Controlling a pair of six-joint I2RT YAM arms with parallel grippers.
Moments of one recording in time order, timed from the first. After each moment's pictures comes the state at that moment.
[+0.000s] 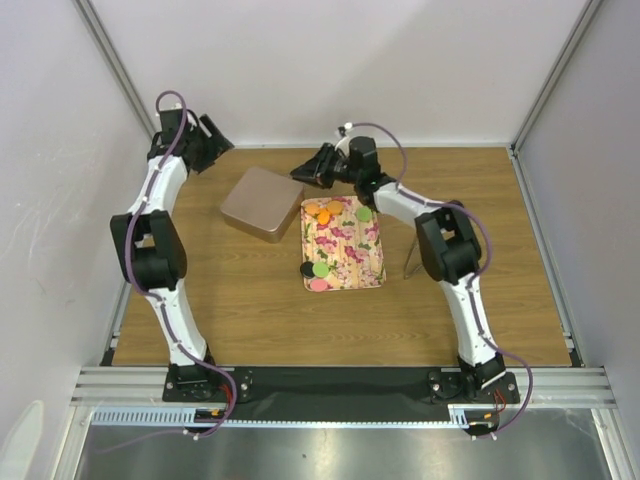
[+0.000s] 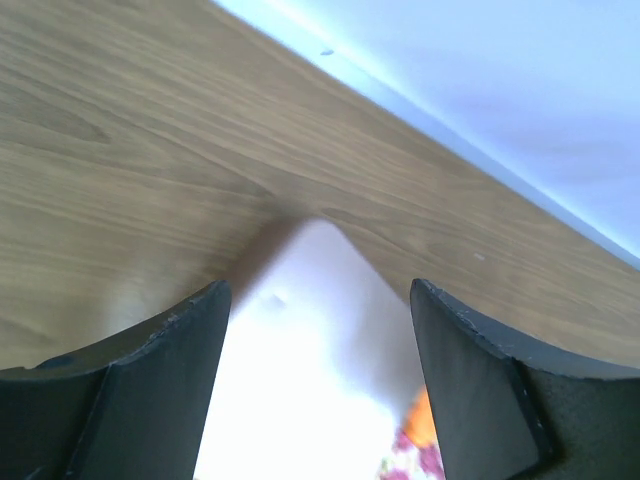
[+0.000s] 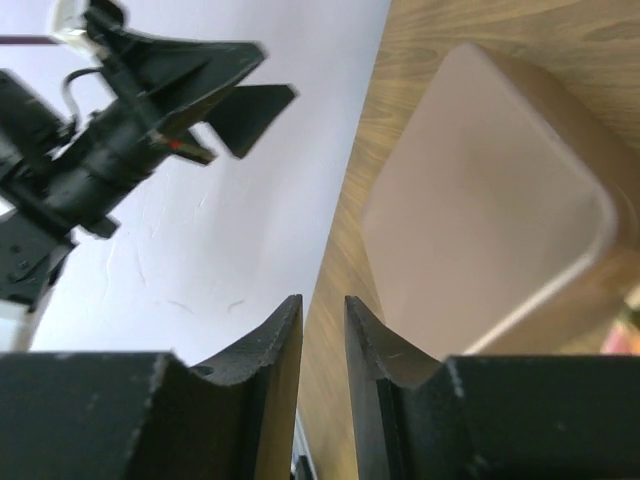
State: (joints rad) left arm 0.10 2.07 1.84 -0.40 0.19 -0.56; right arm 0.50 2.35 1.83 0.38 -0.63 1.12
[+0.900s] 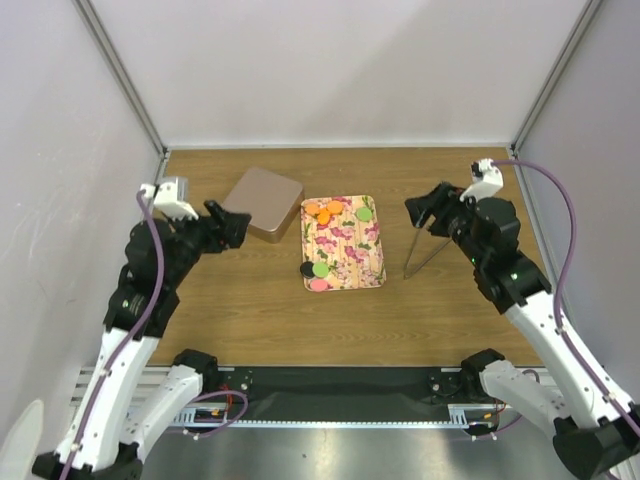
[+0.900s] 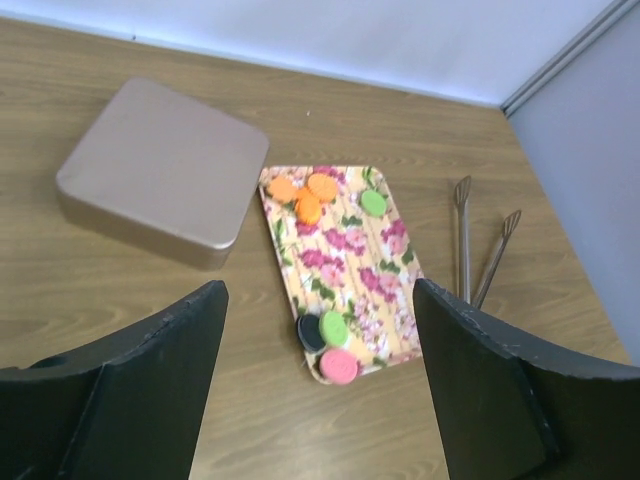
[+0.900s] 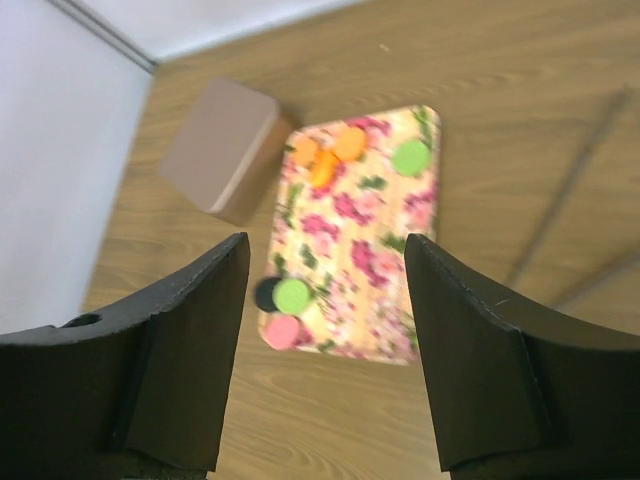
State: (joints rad) left arm -0.27 0.72 0.96 -0.43 0.06 -0.42; right arm 0.41 0.89 0.96 -0.23 0.05 0.54
